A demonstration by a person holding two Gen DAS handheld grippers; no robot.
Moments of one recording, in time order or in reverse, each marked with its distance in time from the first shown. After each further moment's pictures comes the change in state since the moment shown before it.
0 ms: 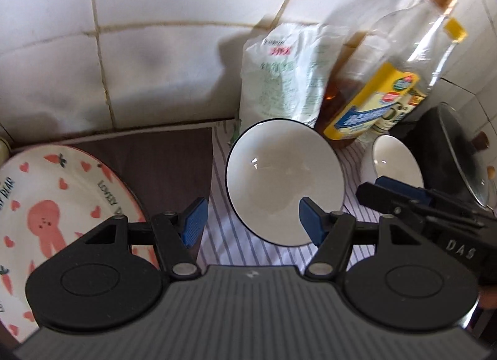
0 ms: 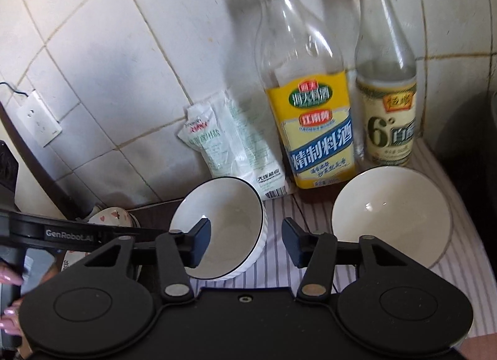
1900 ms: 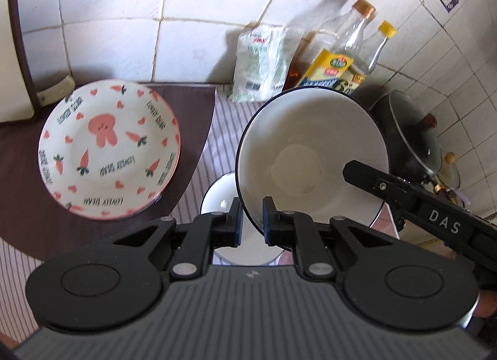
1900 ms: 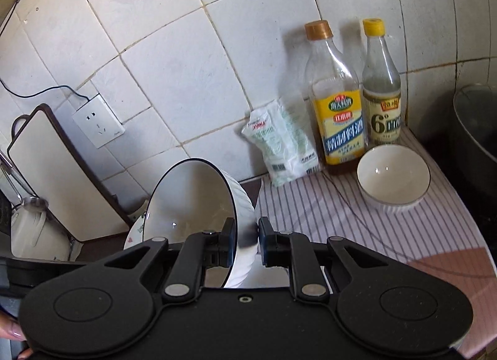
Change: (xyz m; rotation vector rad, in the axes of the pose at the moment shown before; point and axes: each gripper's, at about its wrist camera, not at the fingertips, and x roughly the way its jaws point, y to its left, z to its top) left arm -0.149 -0.016 -0.092 -0.051 -0.008 -0.036; right arm -0.121 0.101 -0.038 0.067 -0.037 -0.041
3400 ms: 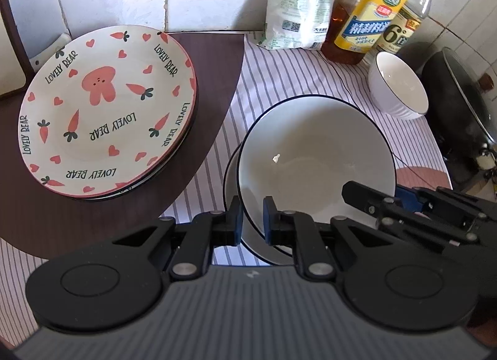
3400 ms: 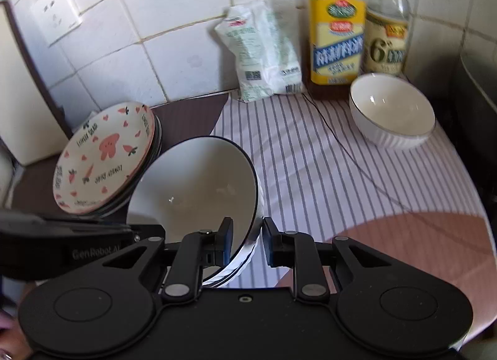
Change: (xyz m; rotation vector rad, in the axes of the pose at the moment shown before) left arm 0.088 0.009 -0.024 0.017 0.083 0.143; right arm 0.080 -0.010 -0.063 -0.187 0.190 -0.161
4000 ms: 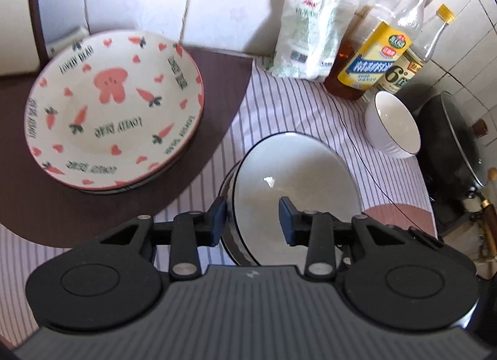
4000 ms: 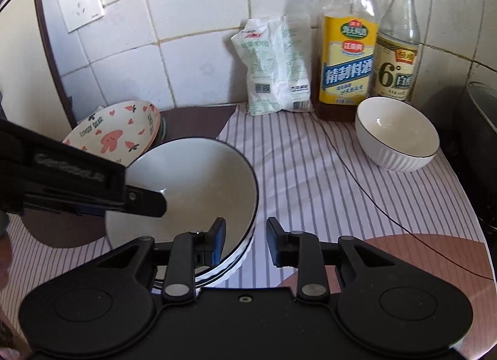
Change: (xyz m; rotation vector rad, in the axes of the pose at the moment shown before) left arm -0.015 -0.002 -0.005 -0.111 -0.109 -0.012; right arm 0.002 -0.002 -0.017 -0.052 -0.118 0.012
